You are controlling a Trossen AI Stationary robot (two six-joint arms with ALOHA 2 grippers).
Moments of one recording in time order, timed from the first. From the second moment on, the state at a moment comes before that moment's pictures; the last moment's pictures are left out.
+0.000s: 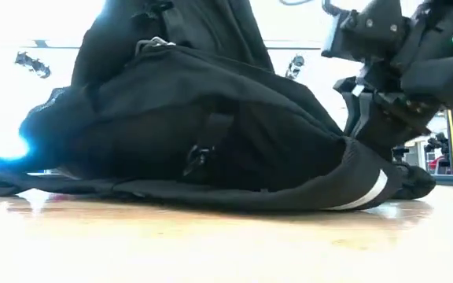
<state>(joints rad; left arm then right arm) -0.62 1.46 1.15 -0.21 -1.39 0.10 0.57 1.77 0.95 -0.39 0.51 0.42</state>
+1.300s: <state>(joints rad) -0.68 1.59 1.16 -0.27 -0.94 -0.05 0.37 1.60 0.97 -0.38 0.87 0.28</state>
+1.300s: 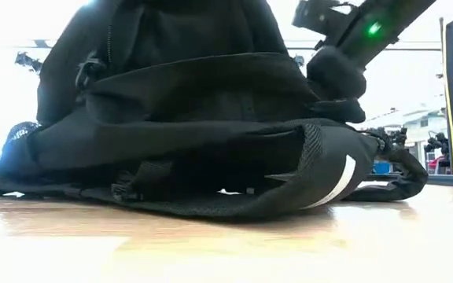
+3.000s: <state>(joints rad) -0.70 1.60 0.95 -0.04 -0.75 -0.05 0.42 1.52 0.78 -0.20 0.52 0.39</state>
